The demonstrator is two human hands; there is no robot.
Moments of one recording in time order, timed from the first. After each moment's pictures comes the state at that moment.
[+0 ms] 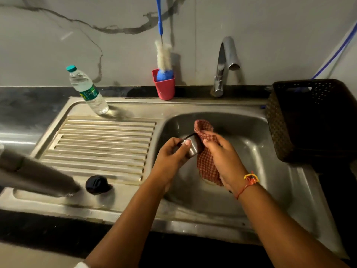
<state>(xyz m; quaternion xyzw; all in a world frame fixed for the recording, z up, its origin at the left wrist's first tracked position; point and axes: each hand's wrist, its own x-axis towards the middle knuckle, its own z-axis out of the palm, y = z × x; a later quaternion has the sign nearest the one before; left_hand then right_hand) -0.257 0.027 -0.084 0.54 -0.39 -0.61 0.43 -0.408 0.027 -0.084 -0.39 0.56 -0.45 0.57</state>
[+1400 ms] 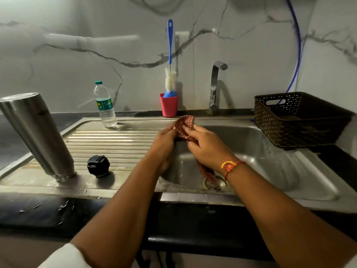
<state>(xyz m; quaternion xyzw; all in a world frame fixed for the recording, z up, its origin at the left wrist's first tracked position) -0.228 0.052 -0.122 0.46 -0.51 -0.53 0.51 -0.370 0.069 -0.122 -0.77 0.55 -0.30 0.12</state>
